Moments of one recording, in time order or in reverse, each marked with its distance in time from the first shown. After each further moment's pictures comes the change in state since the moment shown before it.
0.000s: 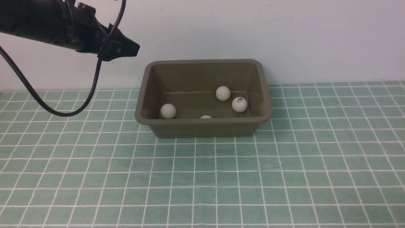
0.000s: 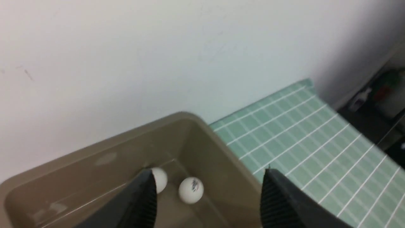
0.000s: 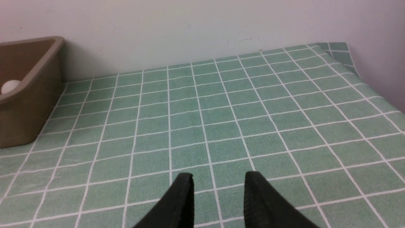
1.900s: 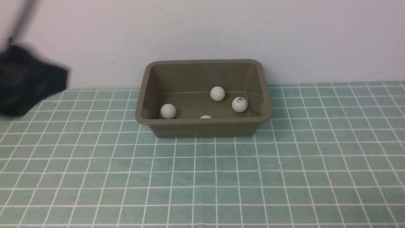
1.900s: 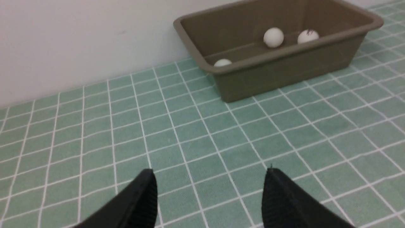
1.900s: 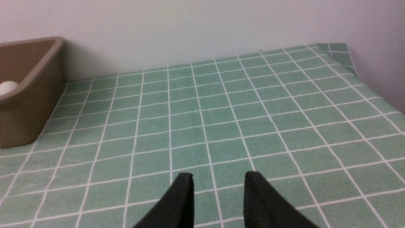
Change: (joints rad) right arm 0.000 0.000 0.000 0.000 0.000 0.000; left arm -0.288 -1.584 1.279 1.256 -0.324 -0.973
